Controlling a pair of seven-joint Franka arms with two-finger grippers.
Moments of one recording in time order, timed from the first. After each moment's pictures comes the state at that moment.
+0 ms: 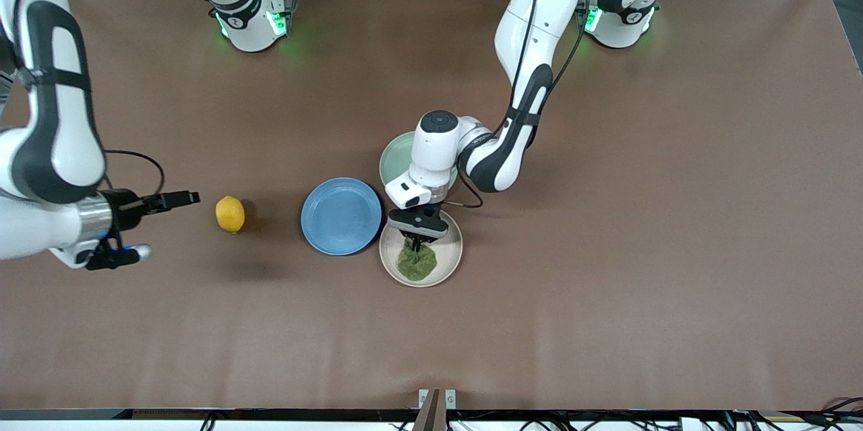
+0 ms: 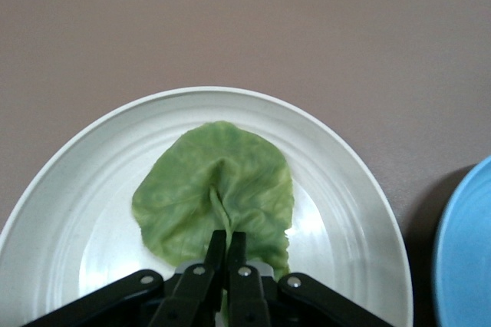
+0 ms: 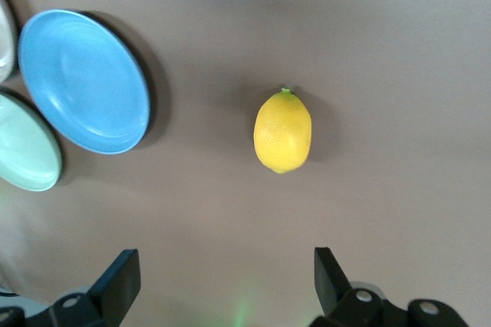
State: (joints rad) left arm -0.92 1.06 0.21 -1.28 0.21 2.81 -0.82; right arm -0.12 0.56 0.06 -1.29 0.19 1.41 -0.19
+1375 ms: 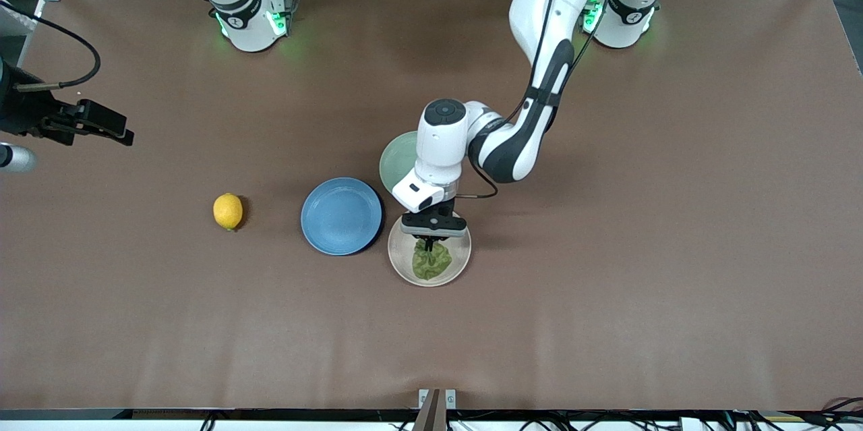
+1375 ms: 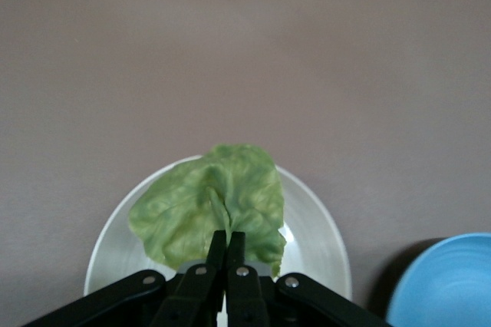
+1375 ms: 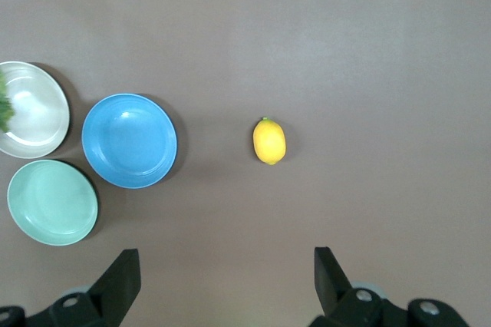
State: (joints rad) left arm -0.91 0.86 0.22 -1.33 0.13 2.61 -0.88; right arm 0.00 0.18 0.06 -1.29 0.04 1.41 0.11
